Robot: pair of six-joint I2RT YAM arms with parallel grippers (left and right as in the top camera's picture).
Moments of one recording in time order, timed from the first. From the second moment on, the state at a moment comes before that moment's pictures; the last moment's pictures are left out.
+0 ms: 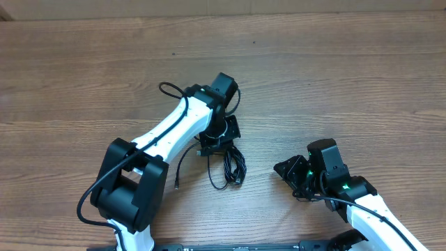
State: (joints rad) left arm -0.51 1.92 1.38 -0.97 0.30 -0.76; right arm 0.35 1.07 0.42 -0.40 -0.34 1.11
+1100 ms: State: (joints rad) left arm -0.47 1.61 1.52 -1.23 0.05 -1.14; right arm 0.39 1.06 0.42 -0.13 -0.88 1.24
